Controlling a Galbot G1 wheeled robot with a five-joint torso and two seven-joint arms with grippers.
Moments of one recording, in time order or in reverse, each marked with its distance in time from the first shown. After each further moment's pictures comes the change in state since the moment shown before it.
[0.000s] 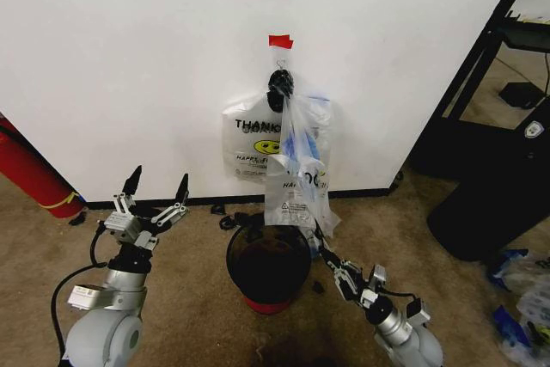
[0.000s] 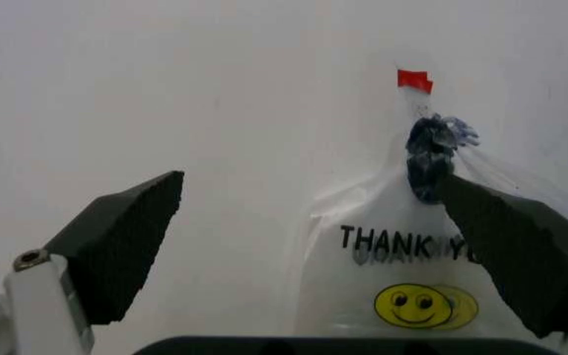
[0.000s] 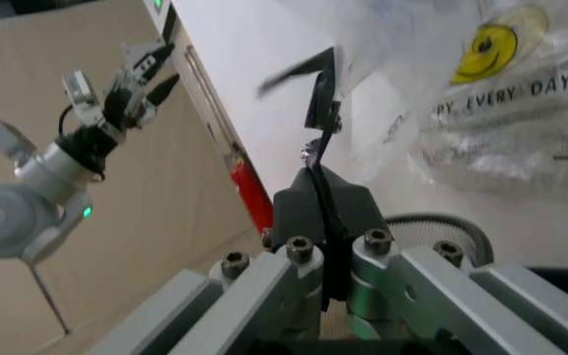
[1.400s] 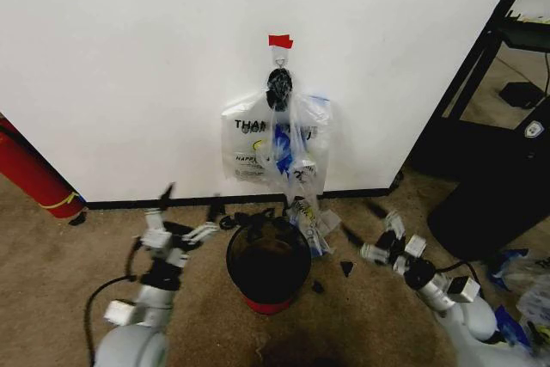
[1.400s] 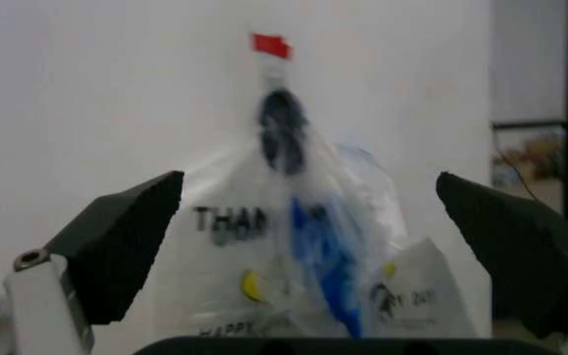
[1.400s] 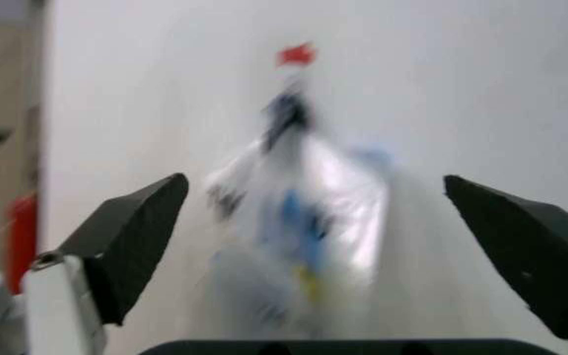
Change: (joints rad) left arm -0.084 0.010 0.243 0.038 0.205 0.023 0.021; right arm 0.019 -0.156 0.017 0.282 -0.139 0.390 0.587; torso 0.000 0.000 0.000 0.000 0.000
